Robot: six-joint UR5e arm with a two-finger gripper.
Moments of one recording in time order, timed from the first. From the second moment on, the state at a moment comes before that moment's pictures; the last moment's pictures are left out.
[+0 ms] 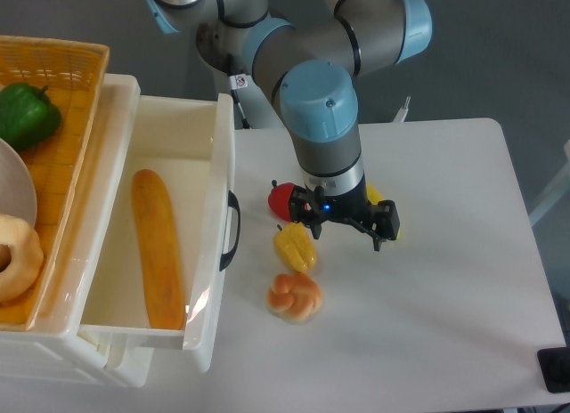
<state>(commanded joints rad) 2.44 -1.90 -1.47 -1.16 1.72 0.76</state>
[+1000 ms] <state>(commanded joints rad) 2.37 -1.90 -1.54 -1.16 1.73 0.71</state>
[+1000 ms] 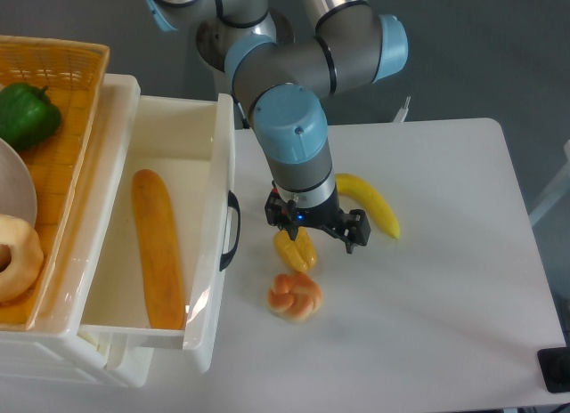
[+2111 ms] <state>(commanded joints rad) 2.39 -1.96 -1.54 -1.17 1.70 0.65</state>
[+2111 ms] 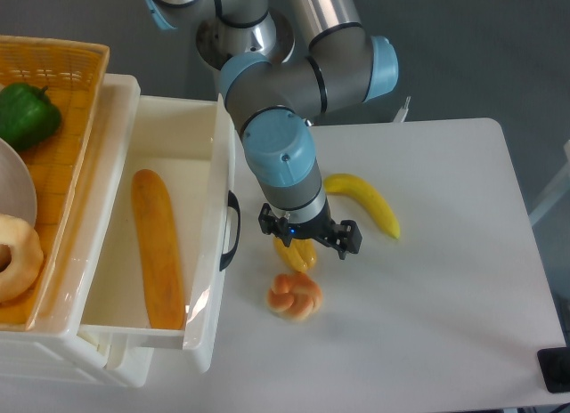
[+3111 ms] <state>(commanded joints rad) 2.48 -2.00 -1.56 -1.23 1.40 0.51</state>
